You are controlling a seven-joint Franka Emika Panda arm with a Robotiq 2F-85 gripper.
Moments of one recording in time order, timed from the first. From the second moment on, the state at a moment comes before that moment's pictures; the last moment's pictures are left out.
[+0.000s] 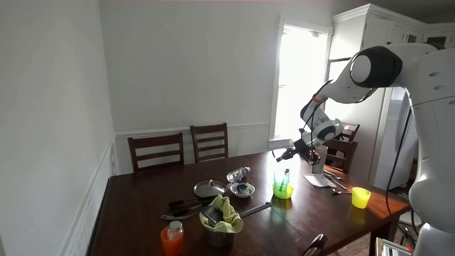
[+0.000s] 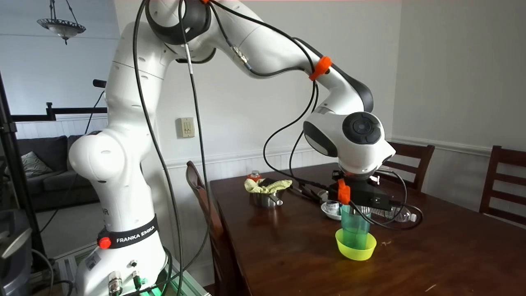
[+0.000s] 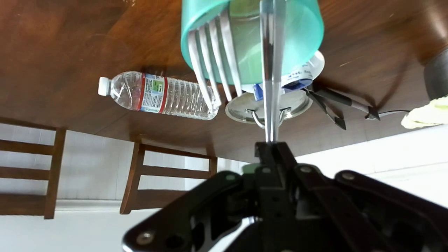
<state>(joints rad) -0.59 0.38 -0.24 -2.04 1.33 2.21 -2.10</state>
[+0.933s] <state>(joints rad) -0.56 0.40 -0.29 -2.04 1.33 2.21 -2.10</state>
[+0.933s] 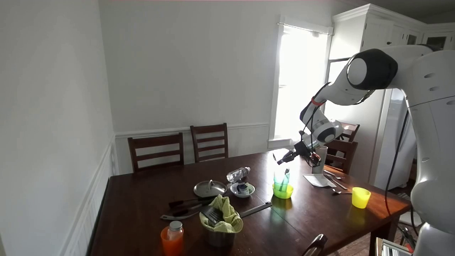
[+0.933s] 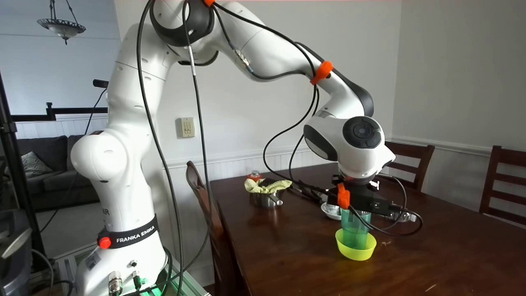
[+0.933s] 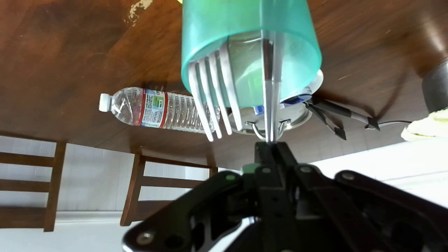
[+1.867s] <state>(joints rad) -0.54 0.40 -0.30 -2.03 1.33 2.21 -2.10</state>
